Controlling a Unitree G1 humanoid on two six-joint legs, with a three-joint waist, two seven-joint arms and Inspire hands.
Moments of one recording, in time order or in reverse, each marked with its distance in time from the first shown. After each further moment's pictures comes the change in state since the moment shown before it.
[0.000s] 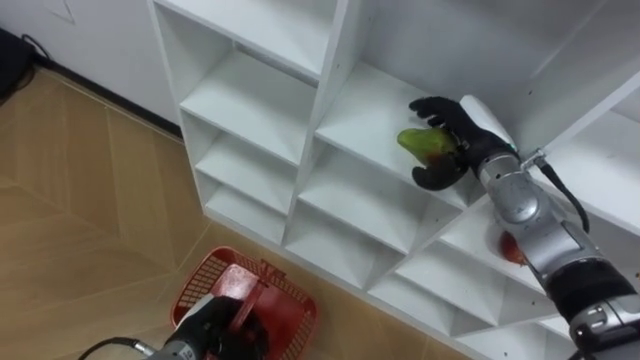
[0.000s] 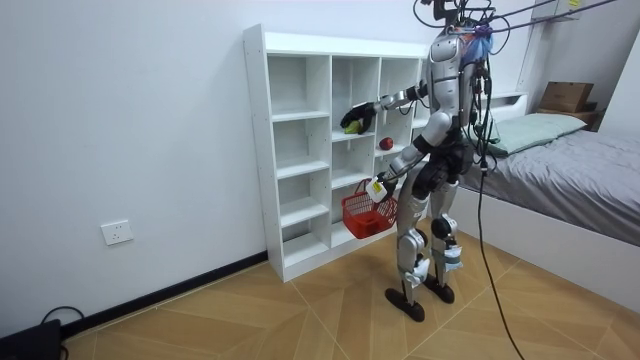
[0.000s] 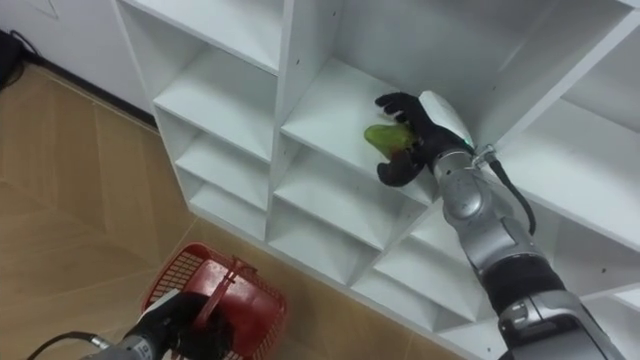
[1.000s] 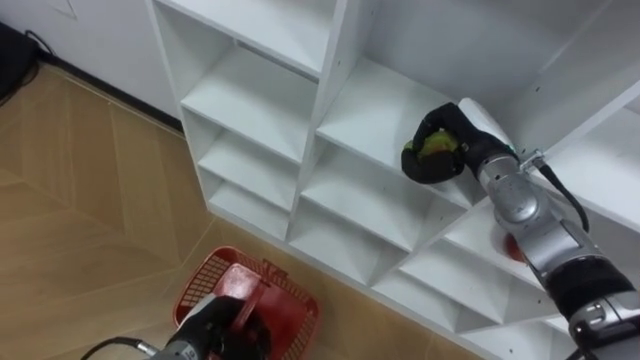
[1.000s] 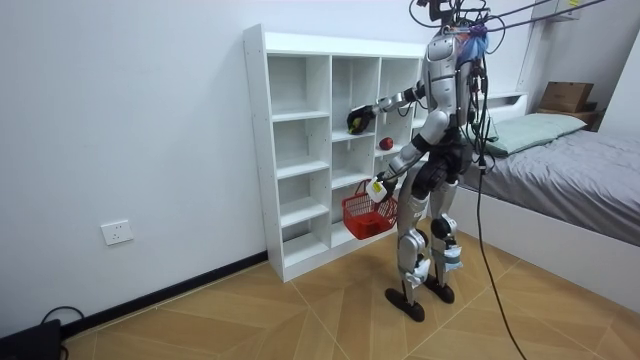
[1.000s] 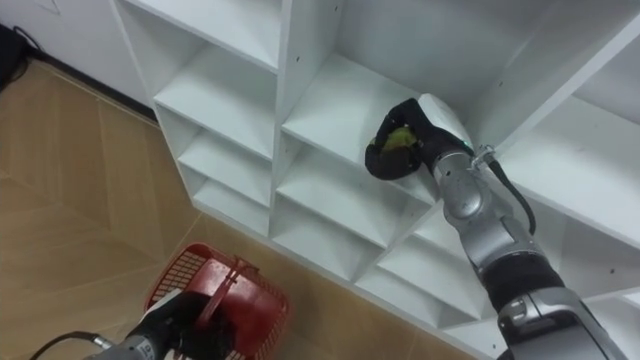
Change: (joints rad) left arm -0.004 -0.011 -0.005 0.004 -0.001 -0.001 0.006; right arm -0.014 0.001 0.003 0.027 0.006 -0.001 0.002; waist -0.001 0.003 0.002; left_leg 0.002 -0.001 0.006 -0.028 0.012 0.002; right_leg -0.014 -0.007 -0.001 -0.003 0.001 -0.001
